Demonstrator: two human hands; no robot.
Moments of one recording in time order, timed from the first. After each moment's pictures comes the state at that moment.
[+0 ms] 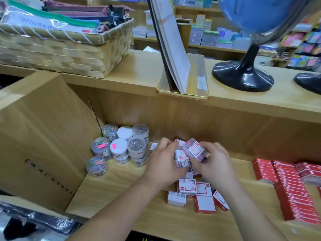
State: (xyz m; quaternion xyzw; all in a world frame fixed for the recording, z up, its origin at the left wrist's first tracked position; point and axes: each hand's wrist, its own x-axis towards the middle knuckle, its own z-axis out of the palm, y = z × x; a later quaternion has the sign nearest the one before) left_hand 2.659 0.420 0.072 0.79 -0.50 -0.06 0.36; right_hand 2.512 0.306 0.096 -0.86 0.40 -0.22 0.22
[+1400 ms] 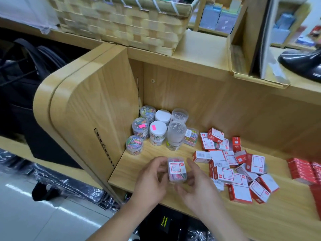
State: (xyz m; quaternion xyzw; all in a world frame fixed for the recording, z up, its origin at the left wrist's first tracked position) left_hand 2.683 0.586 0.009 0.76 -0.33 -0.16 0.53; right_hand 2.556 0.473 0.045 -0.88 0.33 -0.11 0.32
